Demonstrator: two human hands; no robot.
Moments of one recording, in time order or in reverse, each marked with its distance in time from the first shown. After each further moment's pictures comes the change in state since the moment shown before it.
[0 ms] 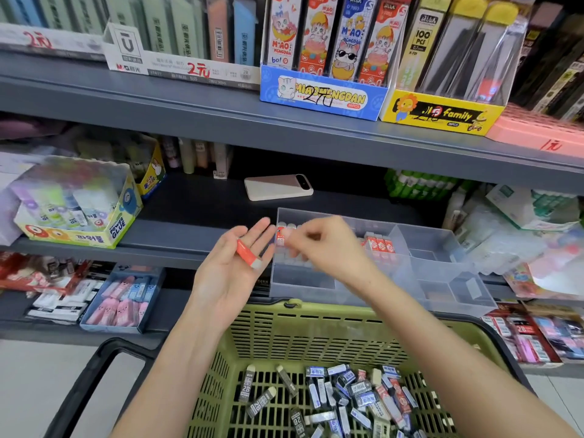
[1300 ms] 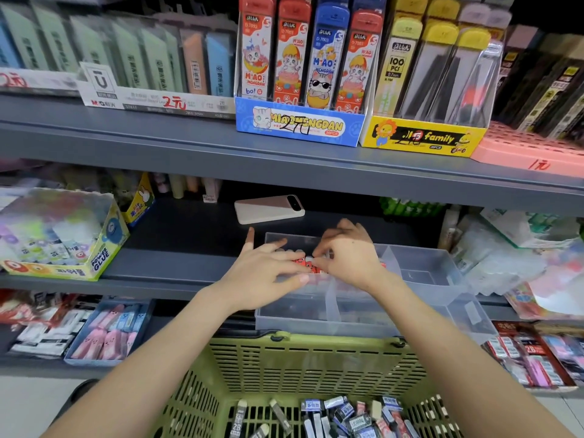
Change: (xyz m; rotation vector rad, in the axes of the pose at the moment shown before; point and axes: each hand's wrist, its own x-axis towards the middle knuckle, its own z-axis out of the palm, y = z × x) left_hand 0.071 -0.015 0.014 2.178 -0.592 0.314; right_hand 0.061 0.084 -0.029 -0.753 0.088 -0.235
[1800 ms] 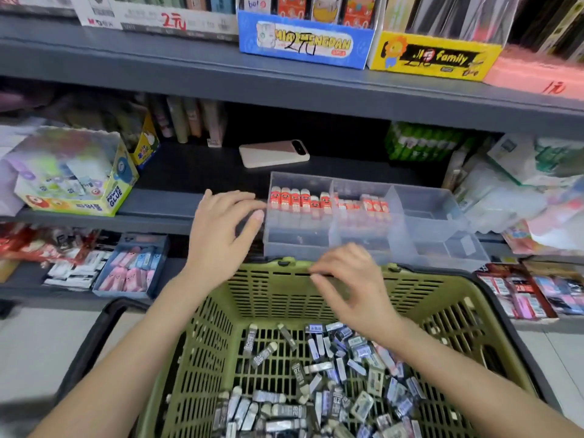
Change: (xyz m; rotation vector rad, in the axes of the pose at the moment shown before) left_hand -0.087 0.020 -0.009 -0.139 0.536 -0.208; right_hand -0.143 -0.054 0.013 0.507 0.367 -0.271
